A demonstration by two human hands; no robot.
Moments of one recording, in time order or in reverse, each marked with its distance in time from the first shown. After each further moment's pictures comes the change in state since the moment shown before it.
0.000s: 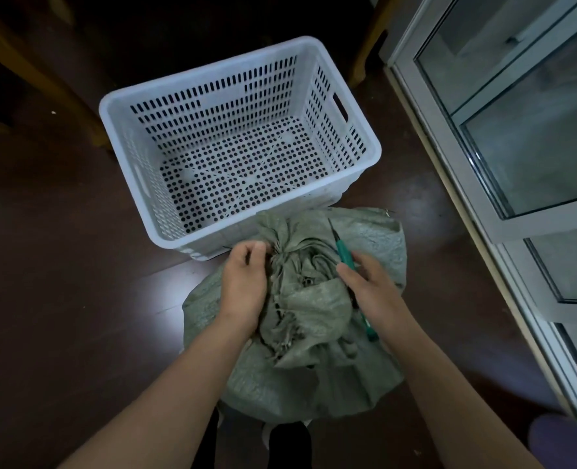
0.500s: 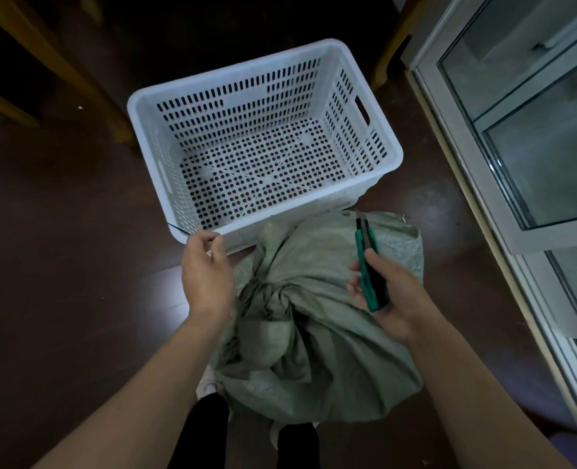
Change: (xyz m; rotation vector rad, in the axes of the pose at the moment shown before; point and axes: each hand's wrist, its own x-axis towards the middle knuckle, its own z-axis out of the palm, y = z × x) left_hand 0.029 -0.014 -0.061 0.176 0.358 0.106; right_hand 0.014 -0.007 0.005 0.777 -0.102 0.218
